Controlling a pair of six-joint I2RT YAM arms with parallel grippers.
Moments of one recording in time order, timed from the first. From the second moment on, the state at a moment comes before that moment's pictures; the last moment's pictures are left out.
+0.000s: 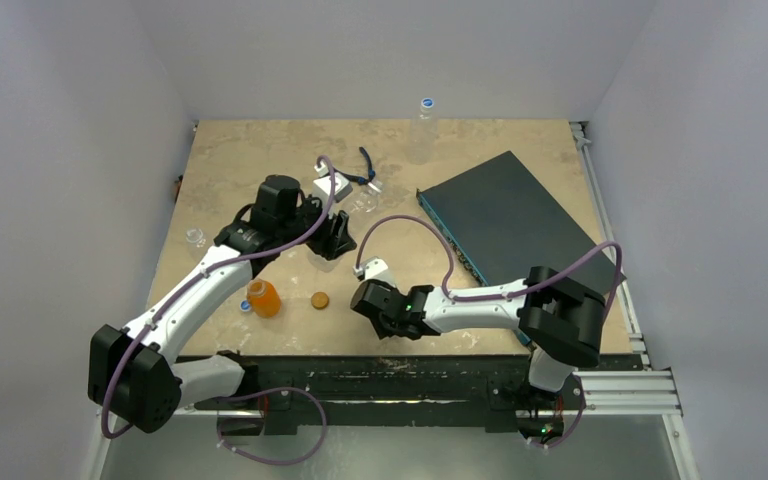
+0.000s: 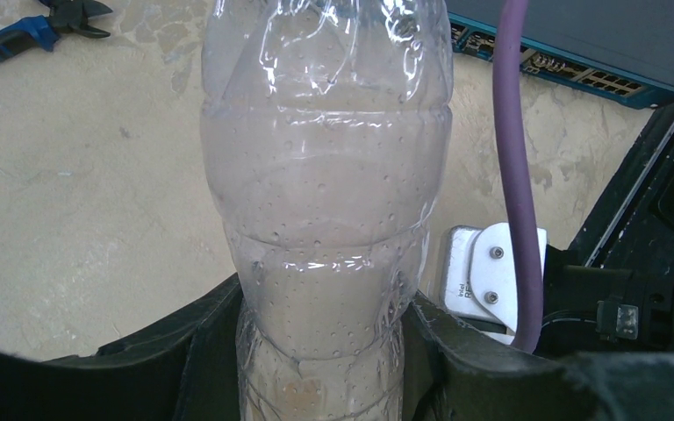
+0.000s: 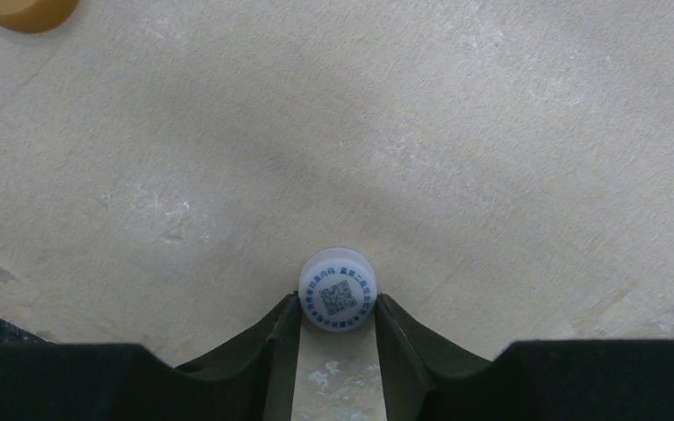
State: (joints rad) left arm -0.44 1.20 0.95 -0.36 0.44 0.07; right arm 1.22 1.69 0.94 -0.34 0.40 0.60
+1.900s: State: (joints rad) left arm -0.52 1.00 0.75 -0.20 0.50 0.30; right arm 0.31 1.20 0.98 0.10 -0.94 0.72
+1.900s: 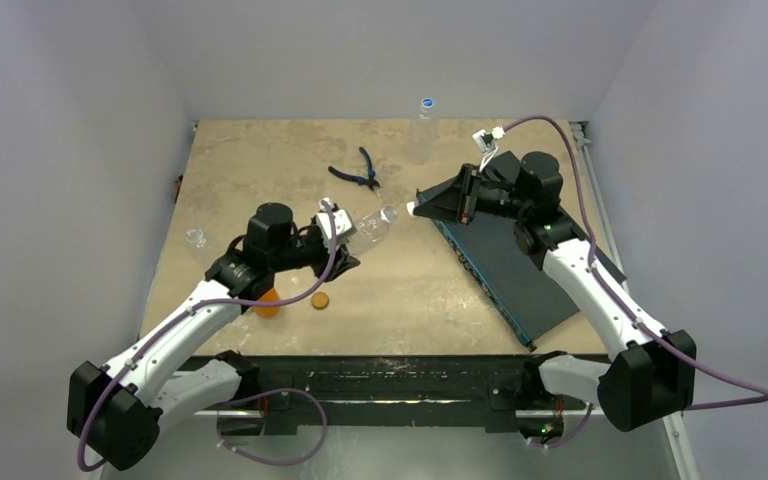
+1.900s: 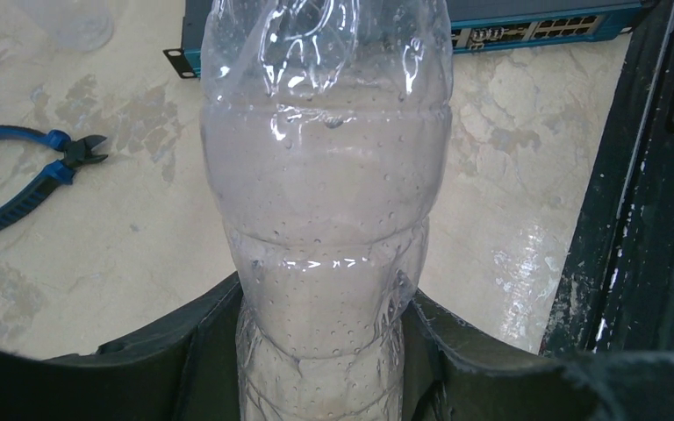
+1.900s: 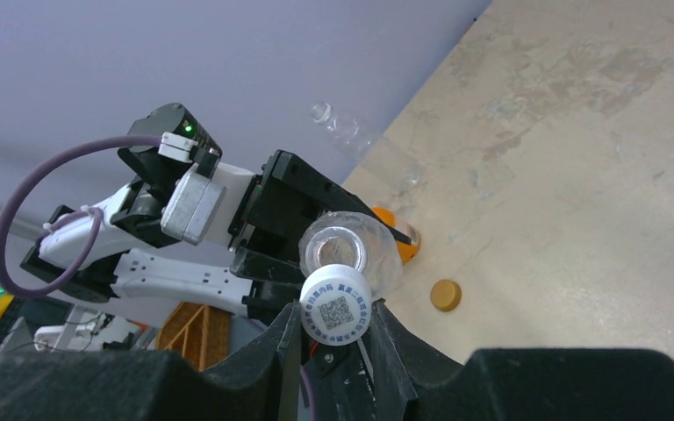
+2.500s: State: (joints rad) left arm -0.54 1.00 0.75 -0.18 0.55 0.30; right arm 0.36 1.26 0.97 0.20 -0.96 0.79
